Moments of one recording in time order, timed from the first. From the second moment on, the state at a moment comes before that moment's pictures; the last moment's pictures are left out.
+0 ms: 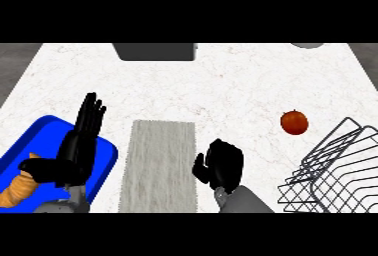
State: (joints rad) left arm -0.04 0.10 -0.07 -1.65 0.06 0.18 0.01; right arm -0.35 0.00 0.72 -1.19 1.01 -0.32 1.09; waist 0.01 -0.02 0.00
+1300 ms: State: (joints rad) left arm 0.00 0.12 -0.05 -1.67 0.08 0.17 0.01; right arm -0.23 -0.02 0.81 -1.83 1.63 -0.40 1.25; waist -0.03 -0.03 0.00
